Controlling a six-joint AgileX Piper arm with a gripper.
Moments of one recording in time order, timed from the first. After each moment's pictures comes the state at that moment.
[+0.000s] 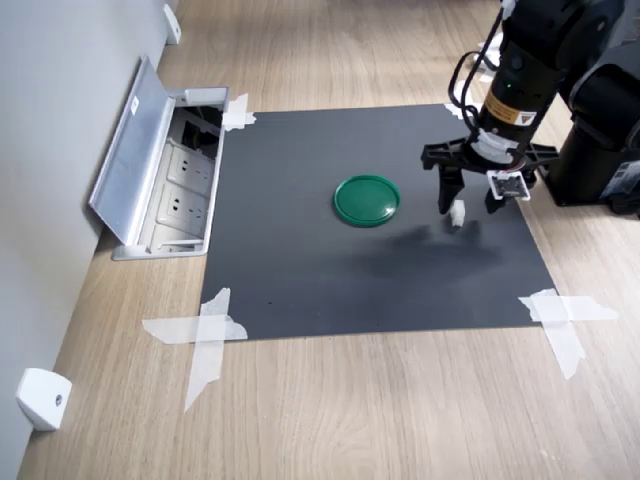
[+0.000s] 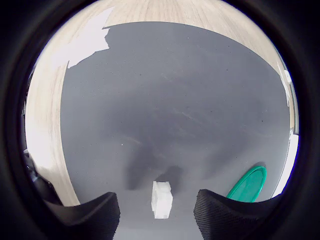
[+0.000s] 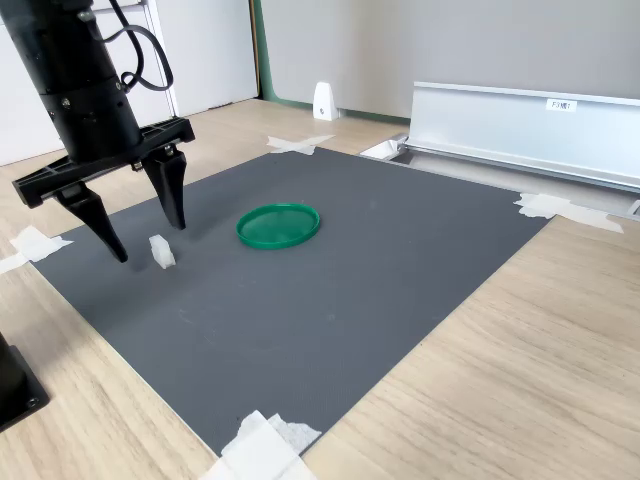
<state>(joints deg) 25.0 72.0 -30.5 -8.4 40.2 -57.2</state>
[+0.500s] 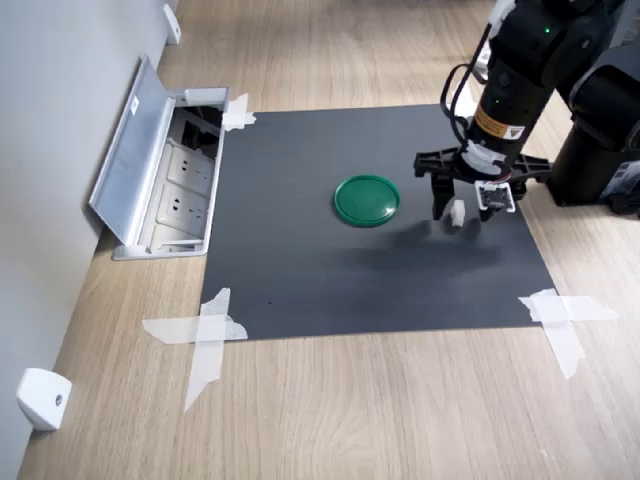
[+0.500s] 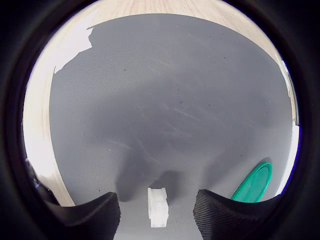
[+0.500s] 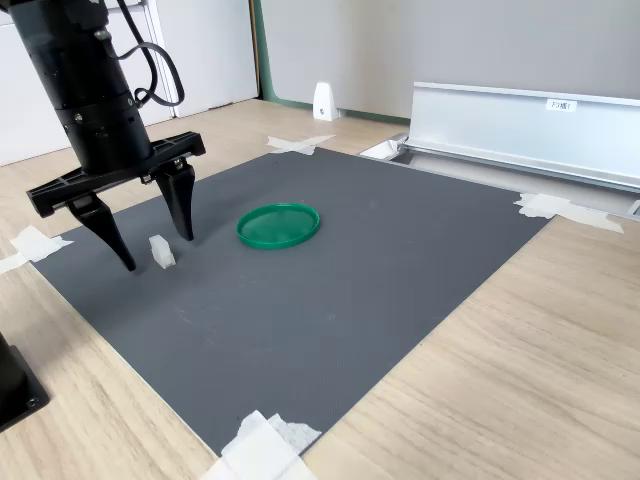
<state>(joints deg) 25.0 75.9 -30.5 -9.6 37.8 -52.3</state>
